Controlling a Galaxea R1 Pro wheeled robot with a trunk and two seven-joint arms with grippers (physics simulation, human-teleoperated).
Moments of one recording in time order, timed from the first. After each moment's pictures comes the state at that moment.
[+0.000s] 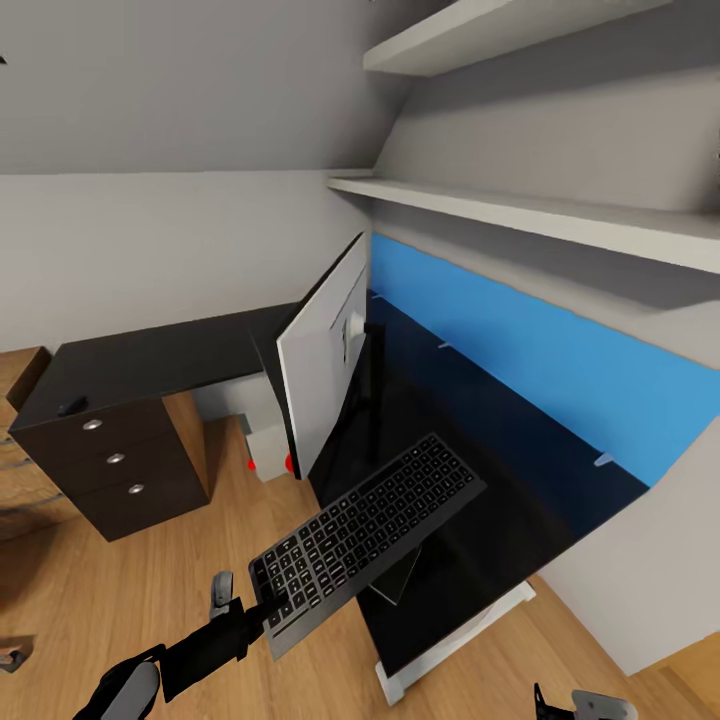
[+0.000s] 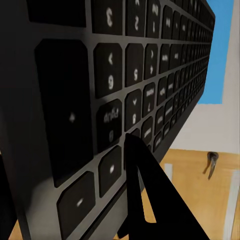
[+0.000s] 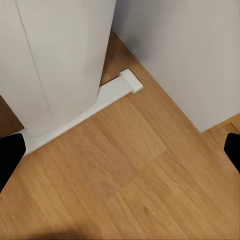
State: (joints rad) left arm -0.25 0.18 -0.09 -0.87 0.95 0.67 -0.83; right arm -0.40 -0.14 -0.19 0.02 0.09 -0.66 -0.11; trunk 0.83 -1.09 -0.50
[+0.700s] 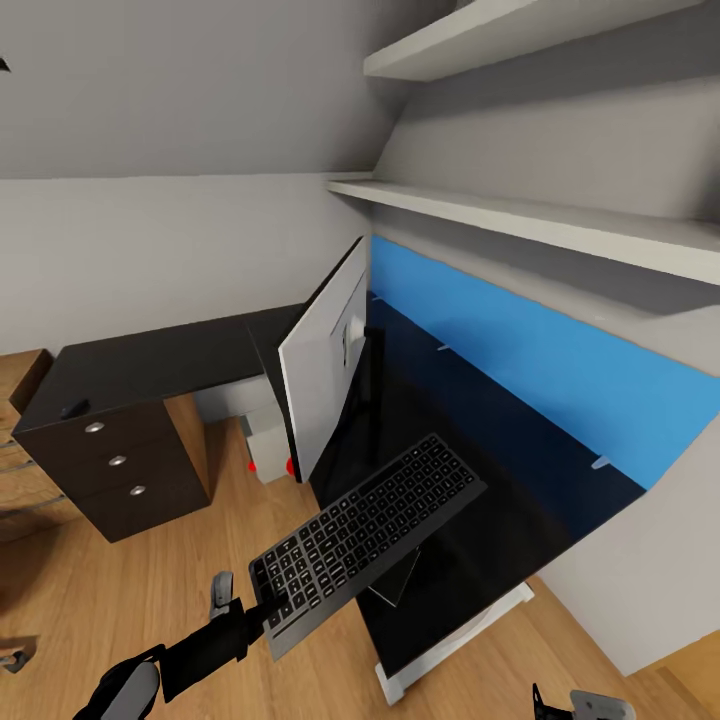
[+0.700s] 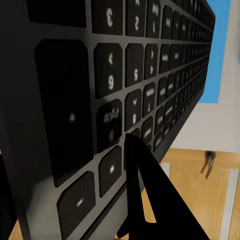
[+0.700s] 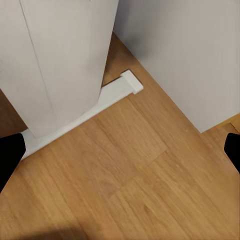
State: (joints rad) left arm -0.25 0.19 -0.09 -0.87 0.95 0.67 -0.83; right arm -0.40 -0.14 -0.19 0.02 0.09 -0.65 -0.11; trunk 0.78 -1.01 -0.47
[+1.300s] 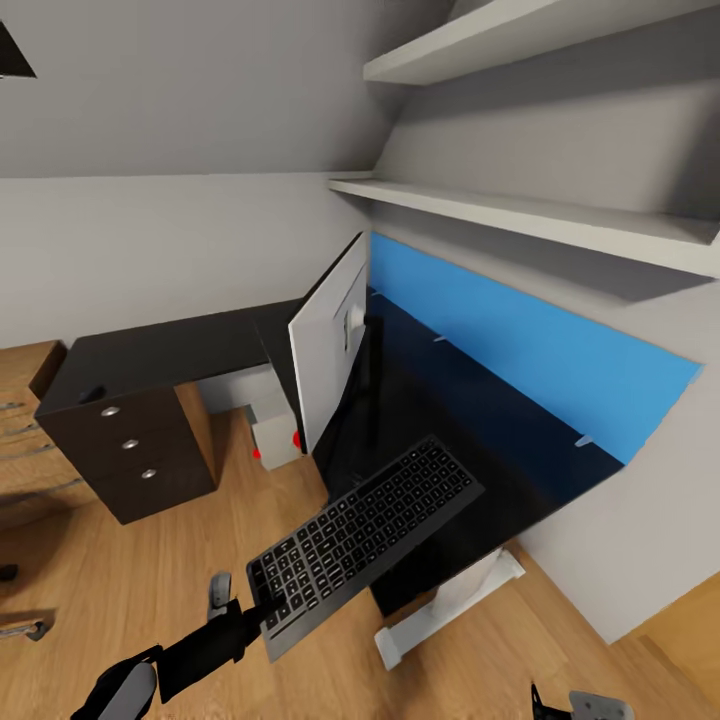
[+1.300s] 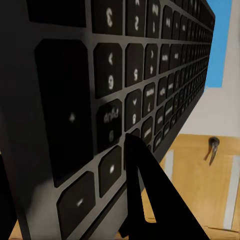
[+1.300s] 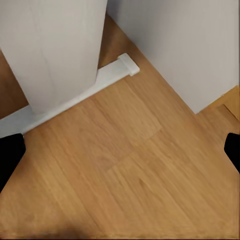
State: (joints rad) left arm -0.25 0.19 -0.09 -0.87 0.95 0.67 -0.83; right arm -0.40 -0.13 -0.19 0.02 0.09 -0.65 -0.11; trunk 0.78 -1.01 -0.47
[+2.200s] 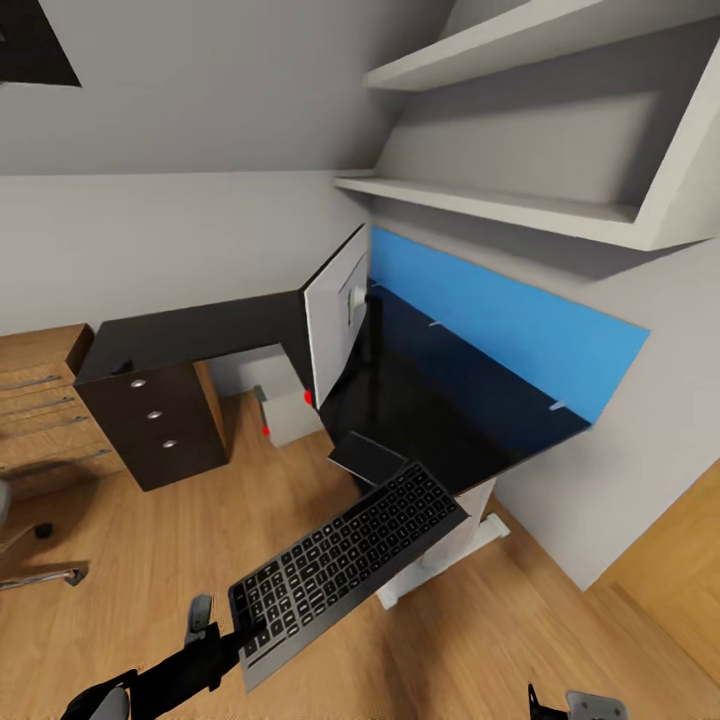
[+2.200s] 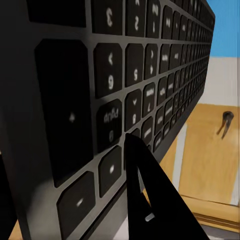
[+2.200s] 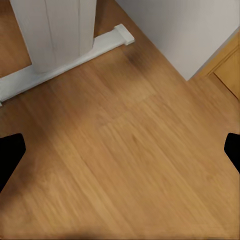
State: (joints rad) left arm -0.25 0.25 -0.09 -0.74 0.90 0.67 -0.92; right arm -0.40 -0.13 -0.19 0.02 0.09 -0.65 -0.11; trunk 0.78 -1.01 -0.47
